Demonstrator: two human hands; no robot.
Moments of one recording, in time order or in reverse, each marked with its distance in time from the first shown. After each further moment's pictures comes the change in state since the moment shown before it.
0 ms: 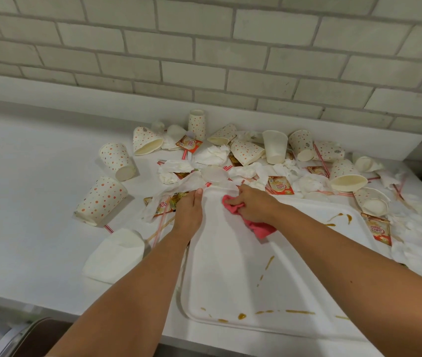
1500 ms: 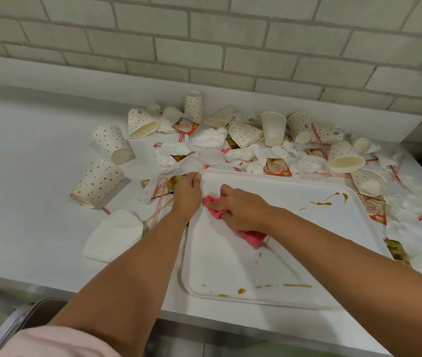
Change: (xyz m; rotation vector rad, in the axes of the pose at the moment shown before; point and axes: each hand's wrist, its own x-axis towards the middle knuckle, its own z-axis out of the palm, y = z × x) left_hand 0.002 -0.003 0.002 0.023 0.011 0.016; right_hand -0.039 -0.041 0.018 -0.113 -0.009 -0.180
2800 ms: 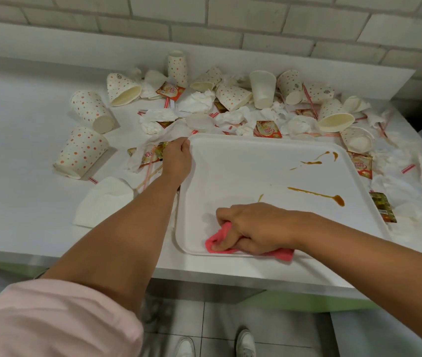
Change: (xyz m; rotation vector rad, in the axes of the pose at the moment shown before) left_hand -0.001 0.002 -0.001 0.041 0.015 0.041; right_hand -0.093 -0.030 0.013 -0.020 -0.293 -0.285
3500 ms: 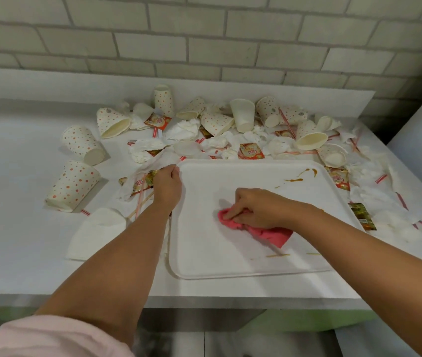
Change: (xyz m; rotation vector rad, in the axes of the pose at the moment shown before) left_hand -0.006 0.004 -0.001 0.023 0.006 -0.021; right_hand -0.009 0.038 -0.022 0.255 0.212 0.405
